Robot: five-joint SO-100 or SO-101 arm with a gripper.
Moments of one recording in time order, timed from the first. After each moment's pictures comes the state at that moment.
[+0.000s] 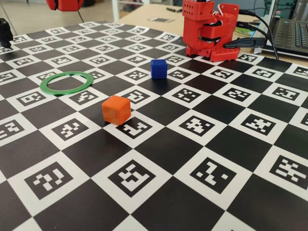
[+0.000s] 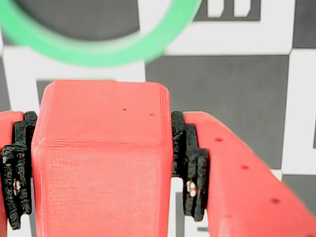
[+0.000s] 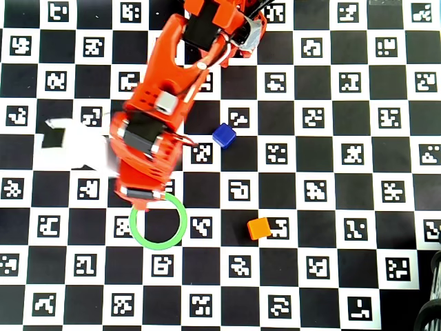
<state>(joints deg) 21.8 69.0 49.3 99.2 -21.4</state>
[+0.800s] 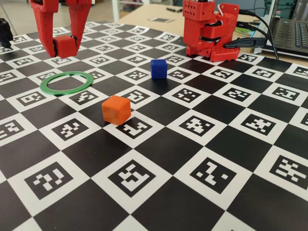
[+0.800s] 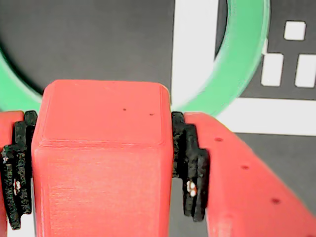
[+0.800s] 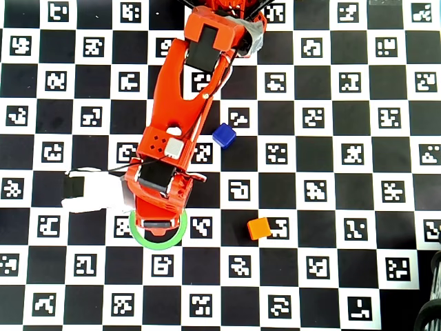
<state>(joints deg) 21.4 57.8 58.1 82.1 -21.9</state>
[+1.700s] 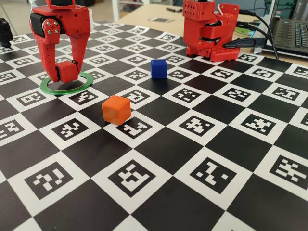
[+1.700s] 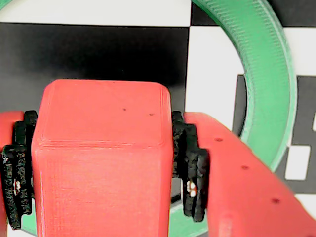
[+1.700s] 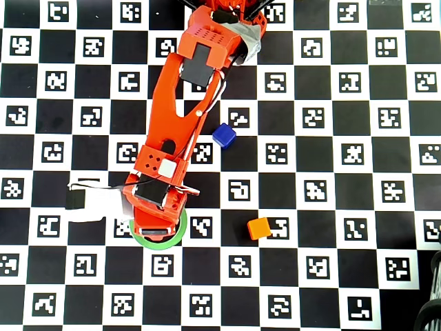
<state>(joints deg) 22.4 50.4 59.5 74.6 -23.2</state>
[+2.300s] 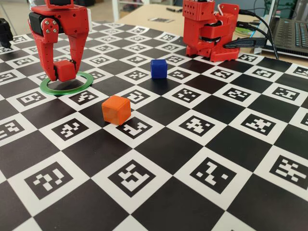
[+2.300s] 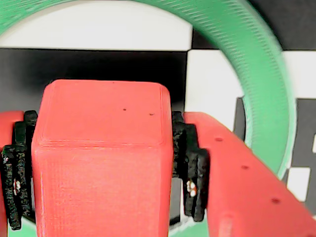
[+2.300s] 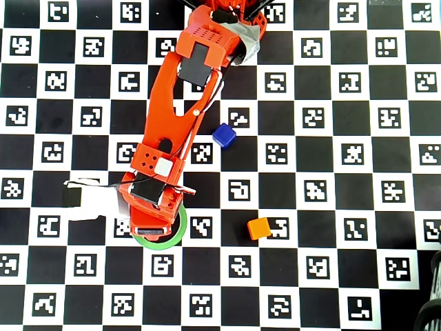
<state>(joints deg) 23.2 49.5 59.9 73.4 -23.0</state>
